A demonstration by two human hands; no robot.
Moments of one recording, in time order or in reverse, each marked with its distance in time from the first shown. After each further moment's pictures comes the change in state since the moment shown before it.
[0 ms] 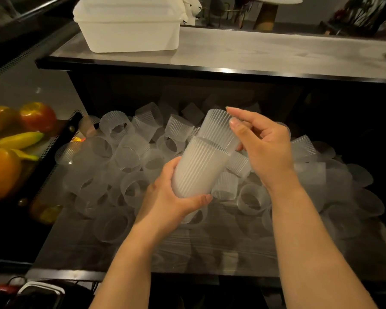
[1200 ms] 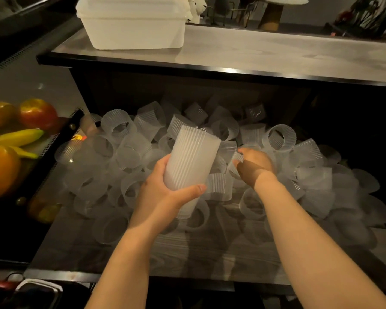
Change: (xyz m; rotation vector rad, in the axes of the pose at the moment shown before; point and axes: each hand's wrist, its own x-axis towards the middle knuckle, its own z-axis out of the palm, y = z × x) left_hand 0.013 -0.010 -0.002 -0.184 0.121 -0.068; right_hand 0.042 0.118 -0.004 -1.014 -0.299 0.474
